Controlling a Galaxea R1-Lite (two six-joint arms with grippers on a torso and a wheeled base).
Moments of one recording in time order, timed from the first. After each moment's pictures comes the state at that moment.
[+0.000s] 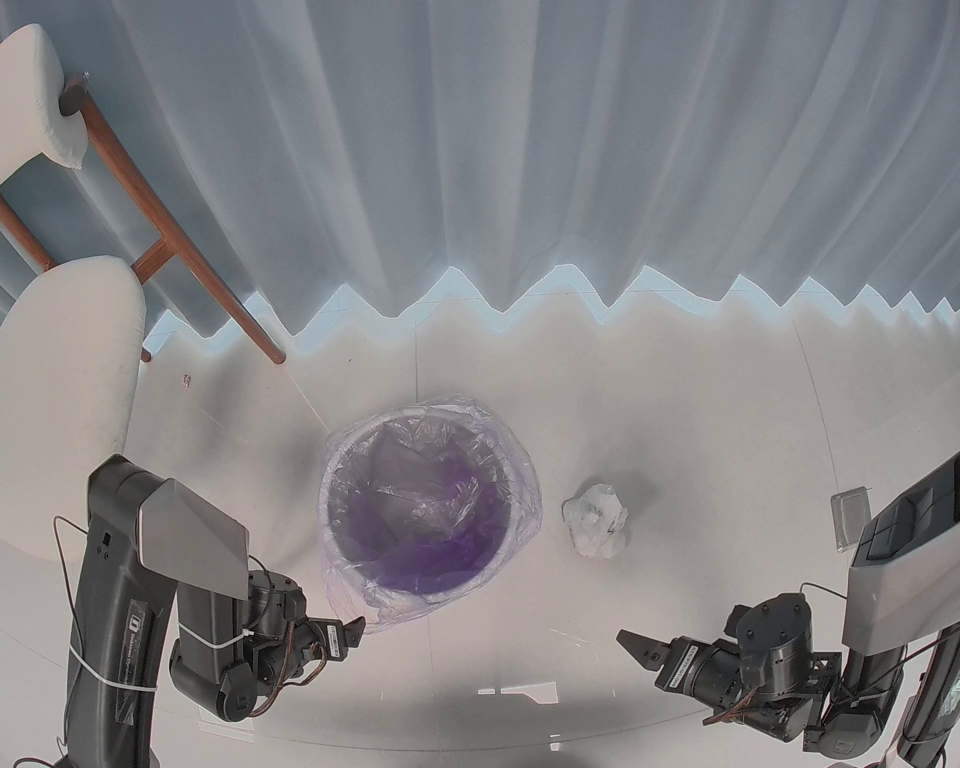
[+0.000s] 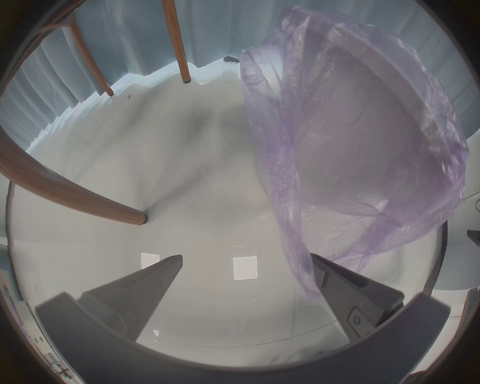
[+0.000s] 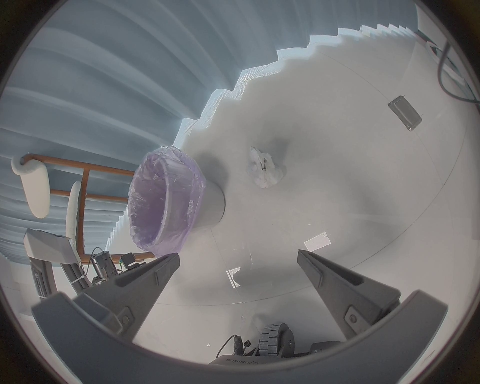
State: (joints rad) left arm -0.30 2.56 -0.37 -1.50 0.12 -0.25; right arm 0.59 2.12 -0.03 -1.46 -0.25 0.90
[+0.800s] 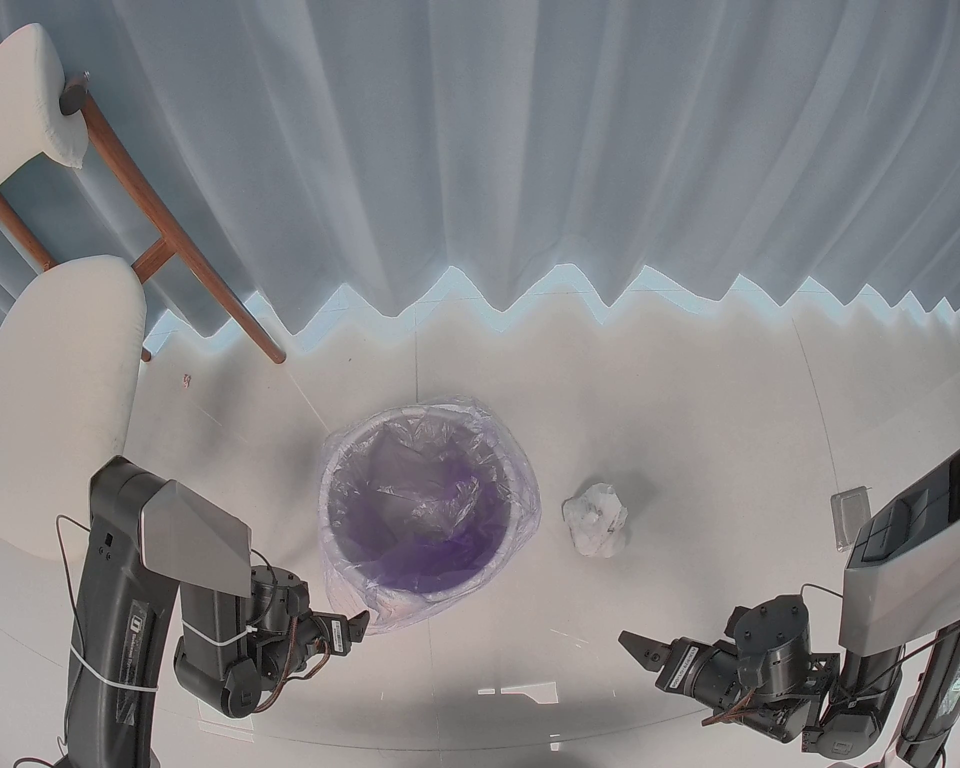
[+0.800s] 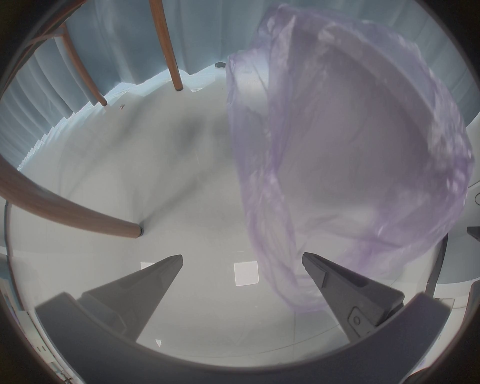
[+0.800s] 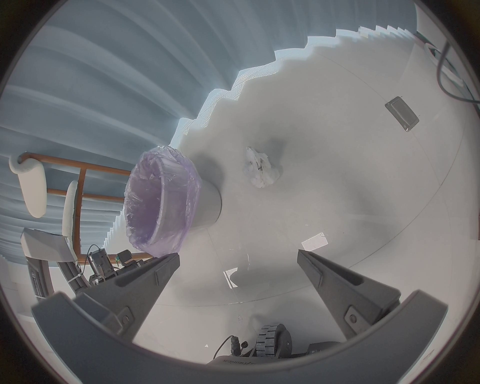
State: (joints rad) left arm -0.30 2.57 -0.41 -1.51 0.12 -0.20; right arm 0.59 2.13 -0.03 -1.46 -0.27 0.90
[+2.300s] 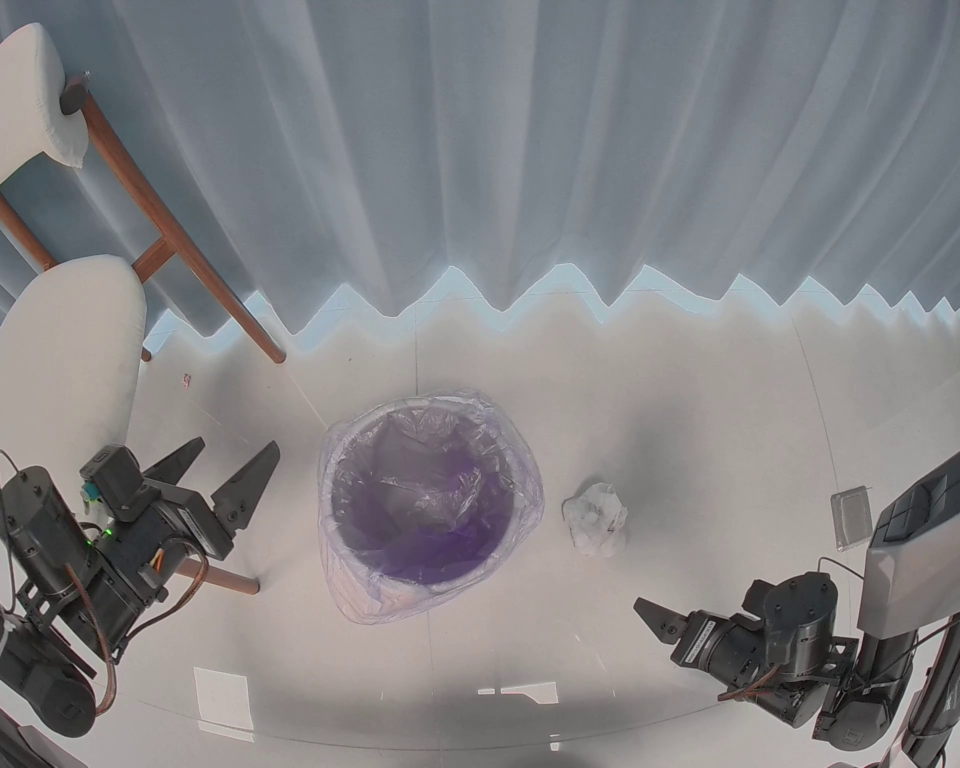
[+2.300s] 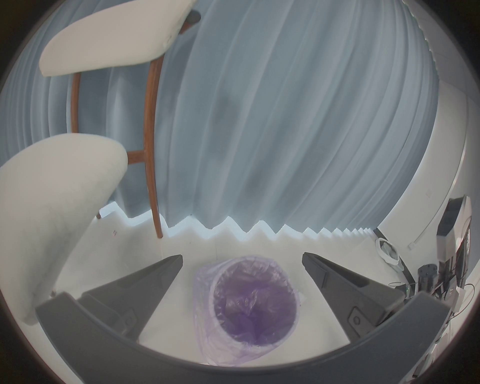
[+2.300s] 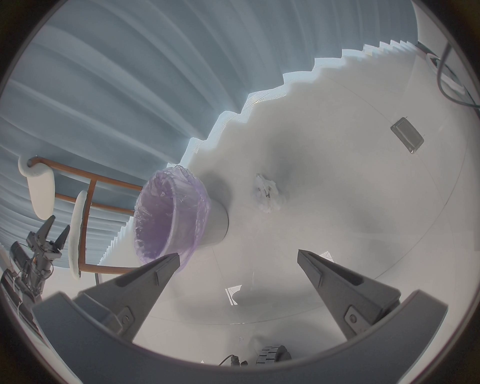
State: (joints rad) left arm -0.31 1.56 -0.12 -1.50 -0.01 -0.20; right arm 0.53 2.09 -0.02 -1.55 -0.28 0.80
